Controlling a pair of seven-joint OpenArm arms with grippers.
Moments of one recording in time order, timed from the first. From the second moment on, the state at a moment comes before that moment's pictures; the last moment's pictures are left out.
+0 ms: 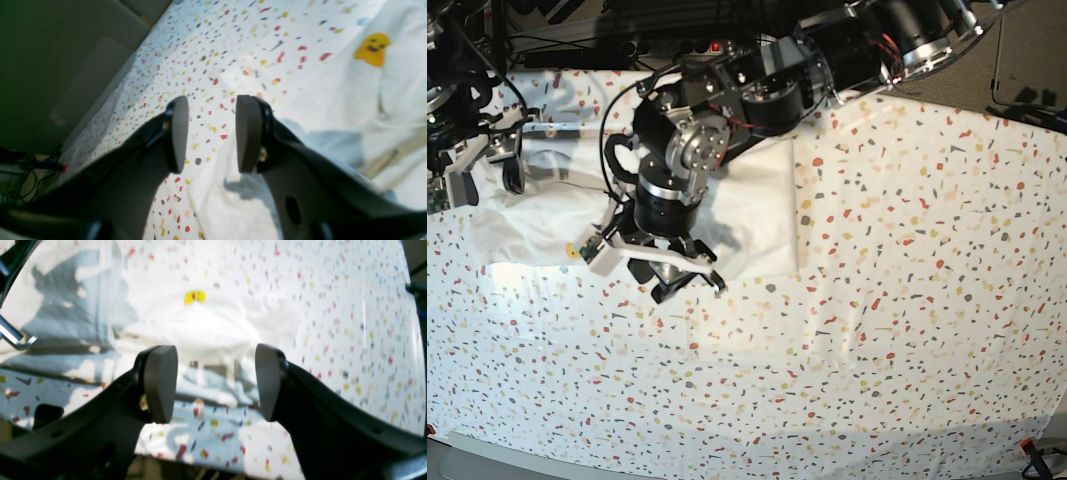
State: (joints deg) left arm -18.9 7.9 62.8 88.9 31.0 19.0 55.3; right arm -22.5 15.7 42.8 133.4 32.5 32.6 -62.9
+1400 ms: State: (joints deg) left arm -18.8 7.9 46.2 89.1 25.4 19.1 58.3; right arm 11.2 51.7 29.2 46.3 63.6 34.2 -72.6
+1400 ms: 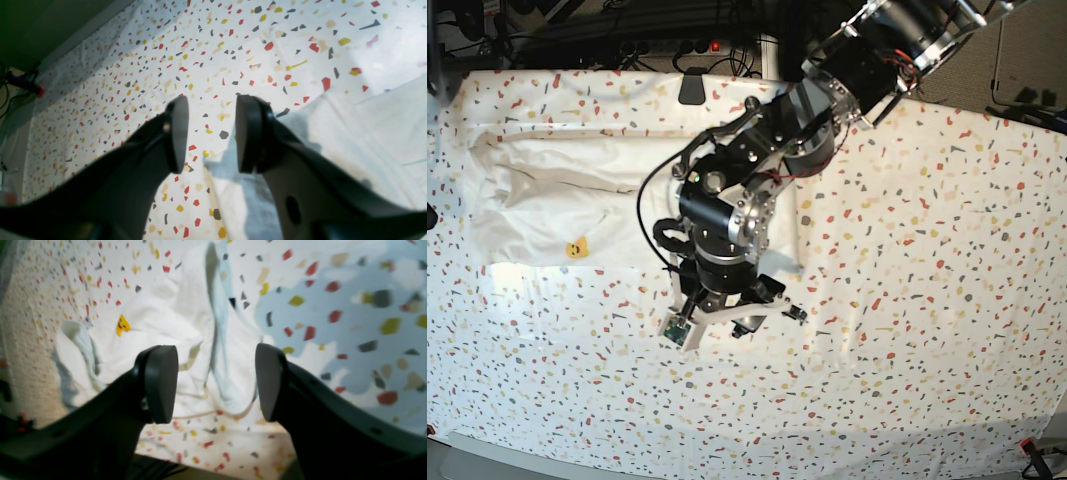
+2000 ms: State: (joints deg) left arm -18.8 7.9 46.2 89.1 25.4 19.1 59.2; right arm 12.1 46.0 17.7 36.8 50.0 34.4 -51.7
